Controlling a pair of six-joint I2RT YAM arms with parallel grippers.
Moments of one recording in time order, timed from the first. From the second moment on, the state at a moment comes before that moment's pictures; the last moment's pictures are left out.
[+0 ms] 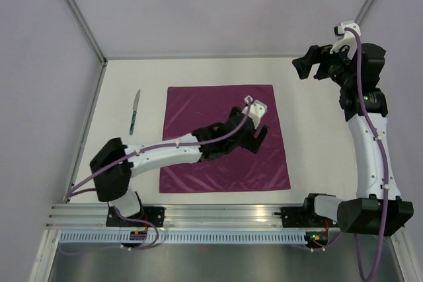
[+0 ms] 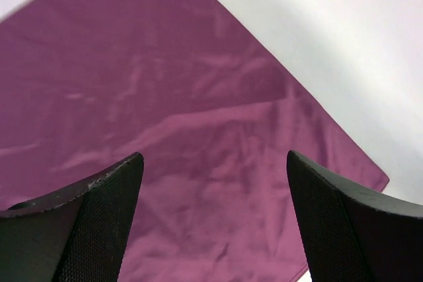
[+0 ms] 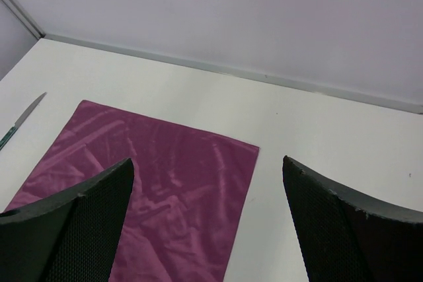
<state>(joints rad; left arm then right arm) -1.09 1.58 1.22 -0.14 -0.35 -0.23 -0.10 1.24 1.38 -0.34 -0.48 0.05</state>
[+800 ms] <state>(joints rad) -1.46 2.15 1.50 -0.06 -0.34 -0.23 -0.10 1.24 1.36 -0.37 -0.48 0.06</state>
